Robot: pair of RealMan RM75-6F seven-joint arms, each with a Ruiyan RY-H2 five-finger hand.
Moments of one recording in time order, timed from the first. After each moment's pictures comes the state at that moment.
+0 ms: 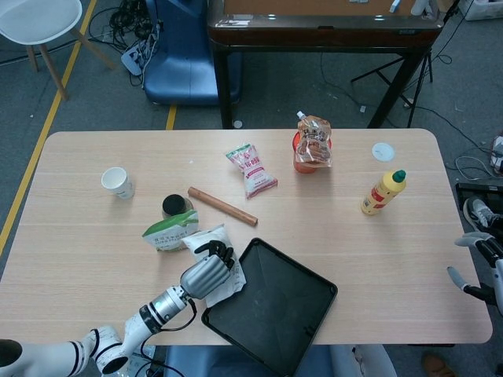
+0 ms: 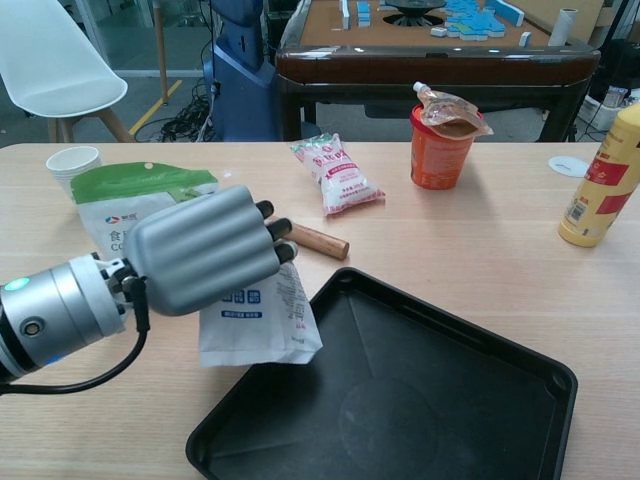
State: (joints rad) left arm -0.67 -1.70 -0.06 -1.37 1.75 1.08 1.27; right arm 0.00 -1.01 0.09 -1.62 -1.56 1.64 0.12
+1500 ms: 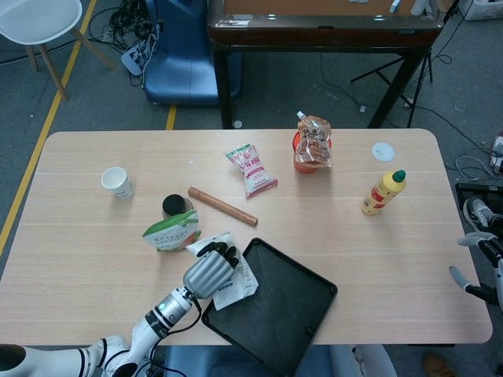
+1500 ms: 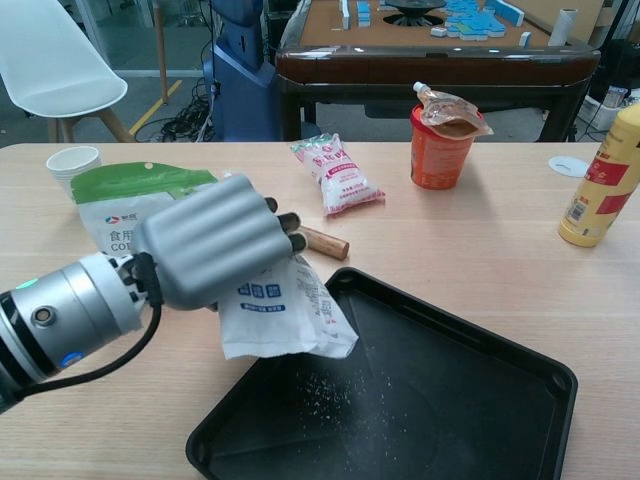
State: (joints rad) left arm -0.64 -1.75 -0.10 -1.44 1.63 1.09 1.11; right arm -0.01 -1.01 0.10 -1.63 -1.54 1.64 0.11
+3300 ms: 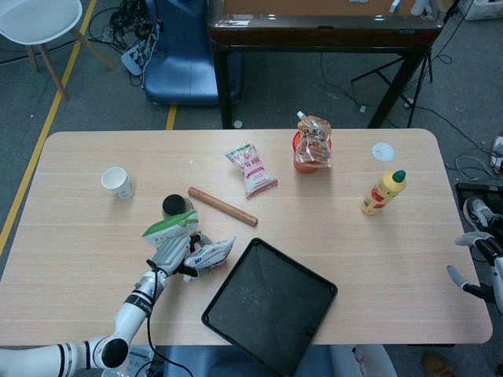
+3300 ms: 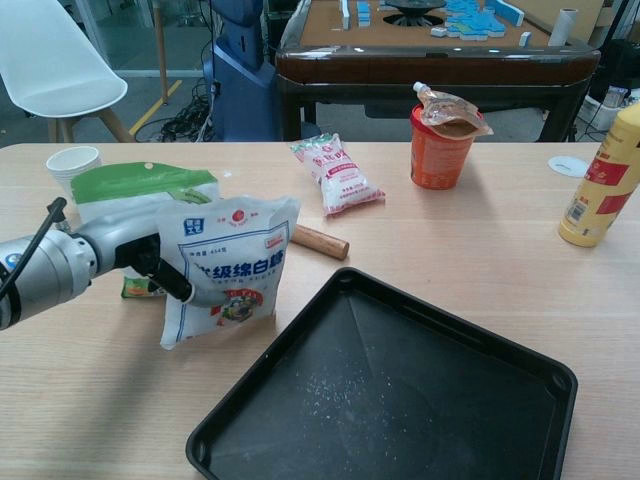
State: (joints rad) left arm -0.62 -1.62 -0.23 -1.59 0.99 0.89 0.18; right arm 0.00 -1.03 0.10 -1.61 -1.53 1.61 0.12
